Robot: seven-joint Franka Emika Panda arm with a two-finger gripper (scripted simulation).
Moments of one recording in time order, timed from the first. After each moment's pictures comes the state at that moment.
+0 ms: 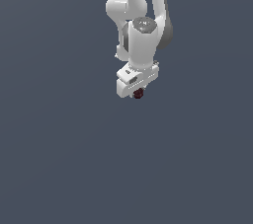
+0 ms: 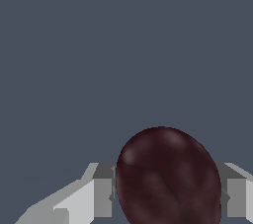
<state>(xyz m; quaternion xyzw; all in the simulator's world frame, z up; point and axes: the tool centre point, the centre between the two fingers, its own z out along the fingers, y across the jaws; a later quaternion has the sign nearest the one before) -0.079 0.050 0.171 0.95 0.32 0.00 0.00</state>
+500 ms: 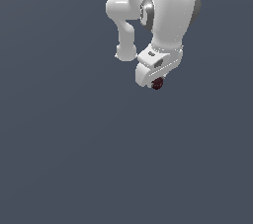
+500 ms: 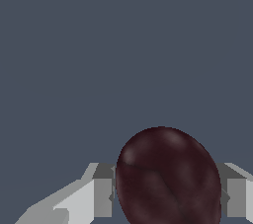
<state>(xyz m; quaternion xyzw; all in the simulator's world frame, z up) -0.065 0.119 0.249 0.95 0.32 0.00 0.00</state>
